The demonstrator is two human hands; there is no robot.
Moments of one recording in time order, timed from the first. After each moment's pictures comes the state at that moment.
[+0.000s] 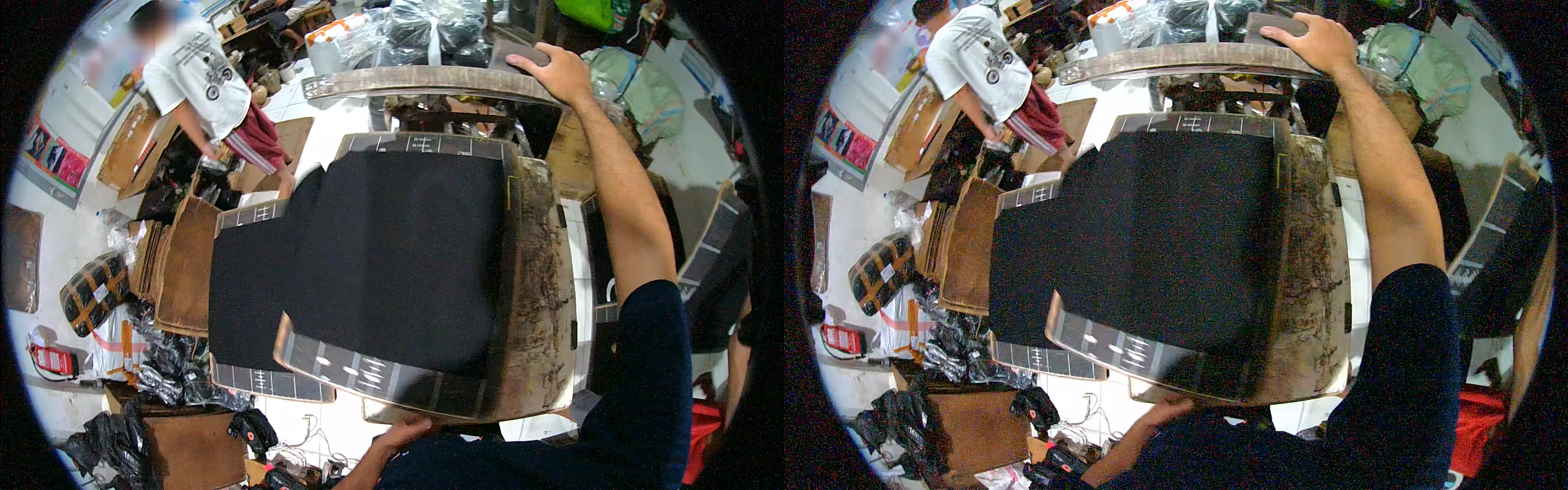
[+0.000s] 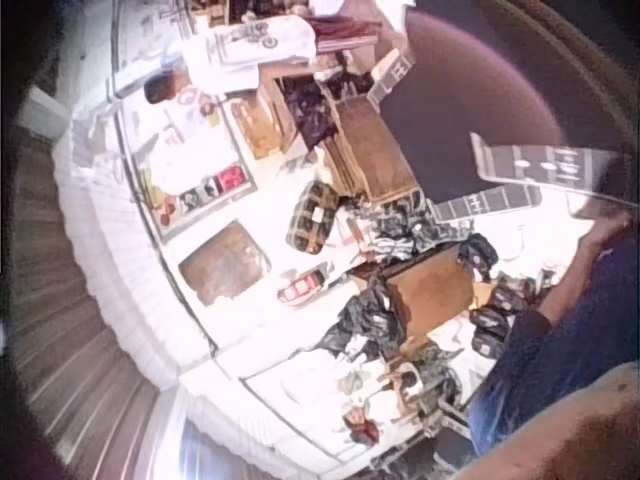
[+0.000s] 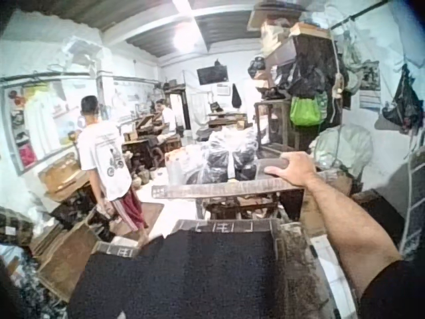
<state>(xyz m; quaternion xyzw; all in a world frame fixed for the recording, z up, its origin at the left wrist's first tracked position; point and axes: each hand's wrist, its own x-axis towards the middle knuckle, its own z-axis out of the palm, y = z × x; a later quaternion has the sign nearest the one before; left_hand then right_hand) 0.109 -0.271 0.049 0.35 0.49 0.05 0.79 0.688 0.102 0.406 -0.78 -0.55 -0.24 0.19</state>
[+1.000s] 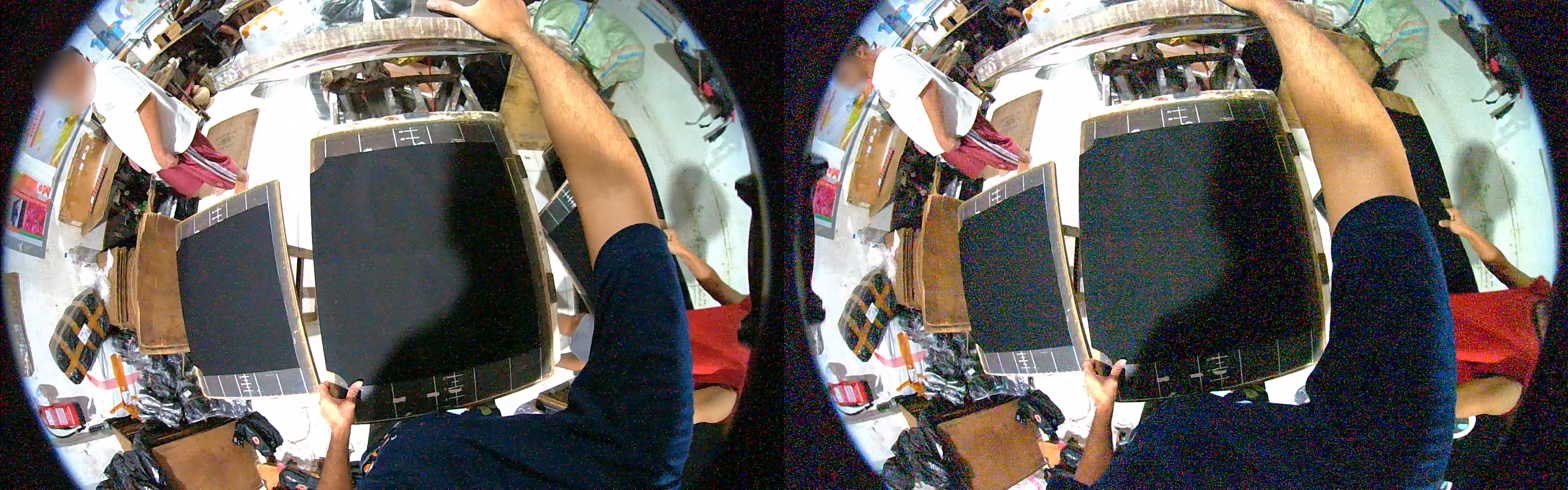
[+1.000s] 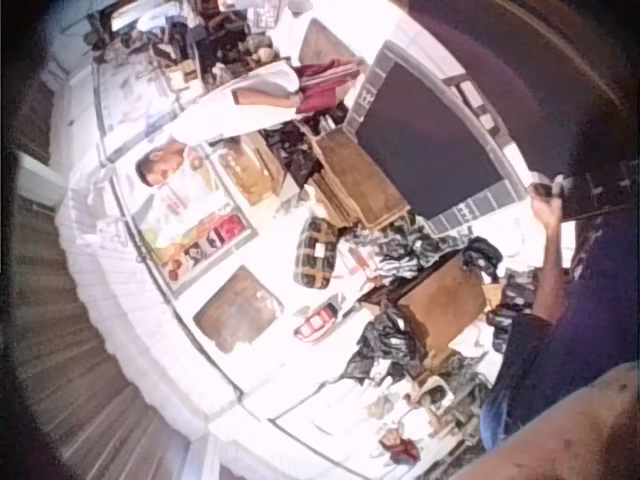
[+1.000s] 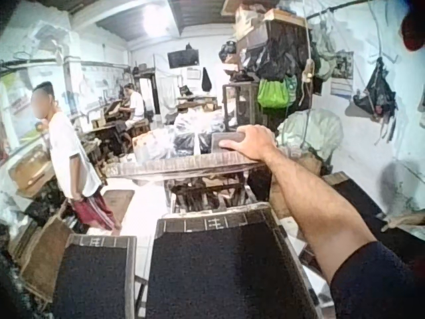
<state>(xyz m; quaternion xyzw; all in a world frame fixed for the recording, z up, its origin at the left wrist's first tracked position) 0.051 -0.219 0.053 0.59 0.74 0.16 0.29 0.658 0.087 0.426 -0.78 -0.54 -0.23 0.23</state>
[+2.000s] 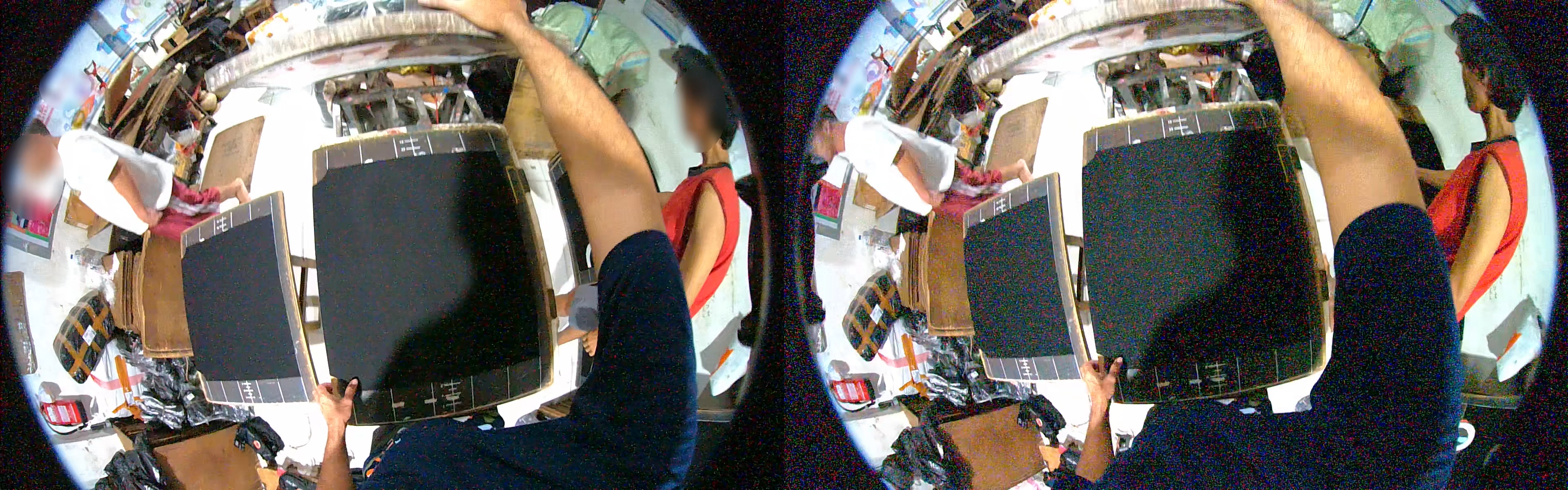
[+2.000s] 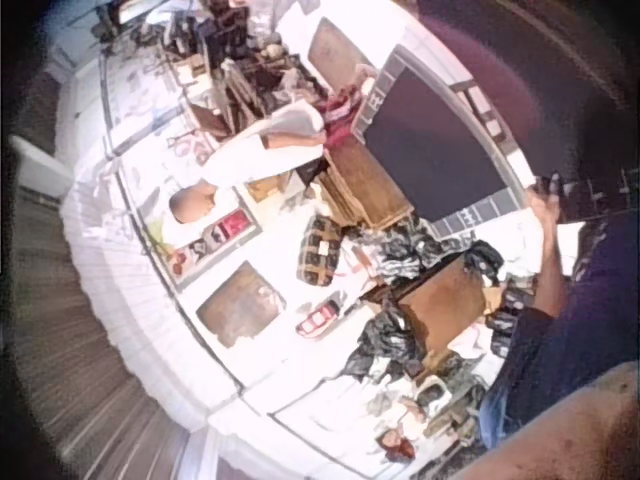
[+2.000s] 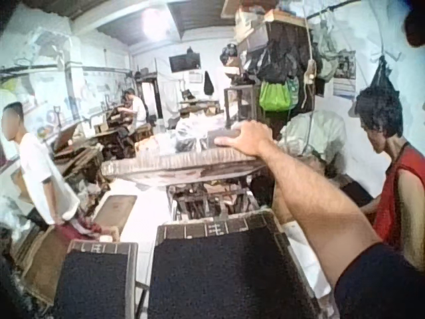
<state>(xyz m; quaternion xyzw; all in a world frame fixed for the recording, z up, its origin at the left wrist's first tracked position) 0.048 -0.193 0.019 0.58 0.74 0.07 0.34 0.674 0.108 0.453 -0.79 -0.54 -0.18 0.22</state>
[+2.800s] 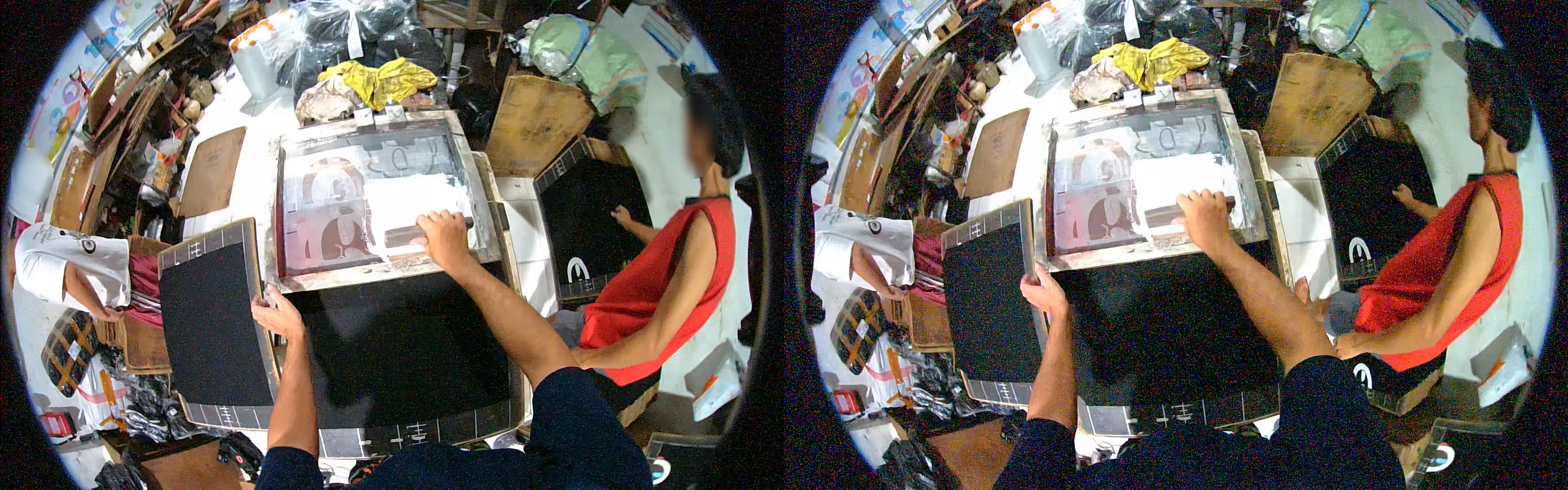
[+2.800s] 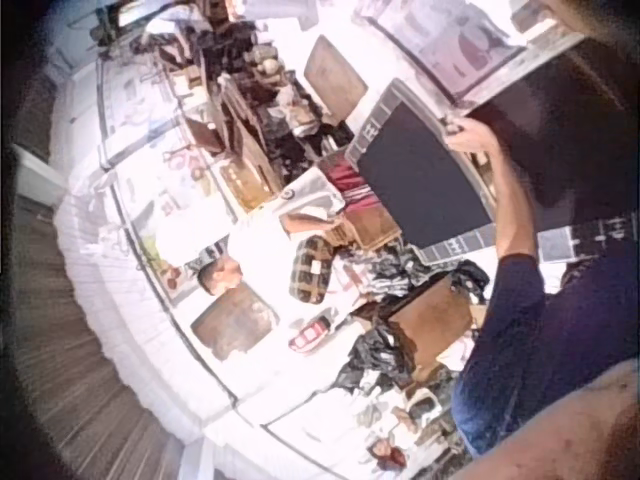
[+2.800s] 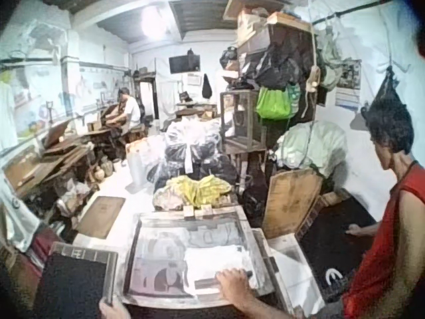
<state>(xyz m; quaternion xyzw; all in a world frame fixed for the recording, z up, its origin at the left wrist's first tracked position) 0.253 0.086 0.037 0.48 0.76 0.43 0.09 0.623 -0.002 0.101 -0.75 -0.64 -0.01 0.15</state>
